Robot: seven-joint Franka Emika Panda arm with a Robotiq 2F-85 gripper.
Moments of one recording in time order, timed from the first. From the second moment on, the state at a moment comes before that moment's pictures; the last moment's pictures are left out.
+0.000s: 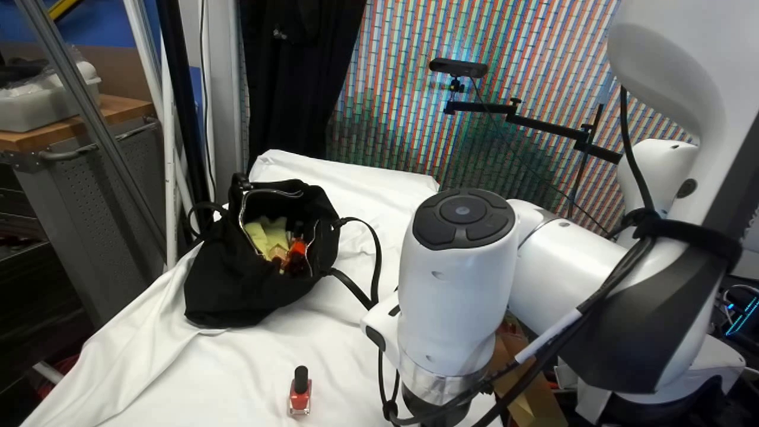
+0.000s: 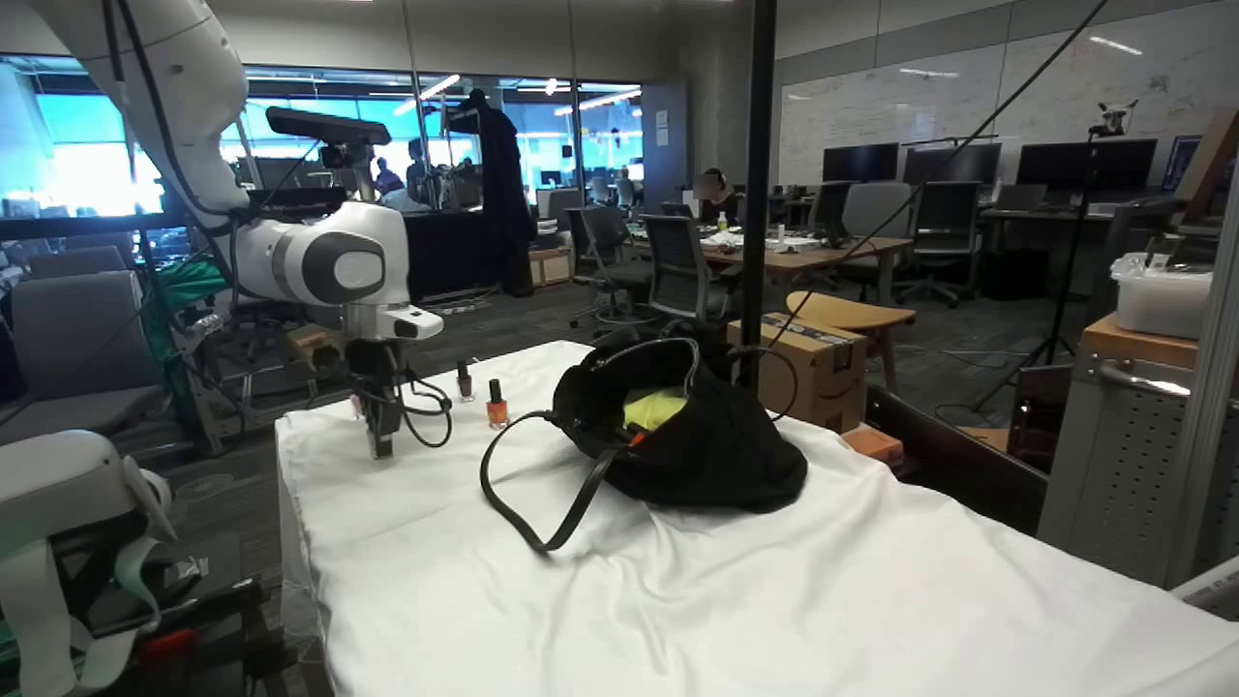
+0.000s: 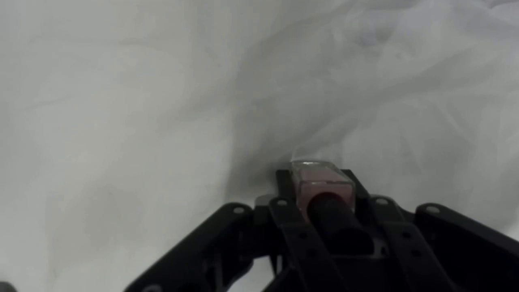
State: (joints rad) arm 0.40 0.31 0.24 -2.32 -0.03 2.50 0.51
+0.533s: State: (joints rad) arm 0.38 0.22 0.18 -2.33 -0.07 2.45 0.51
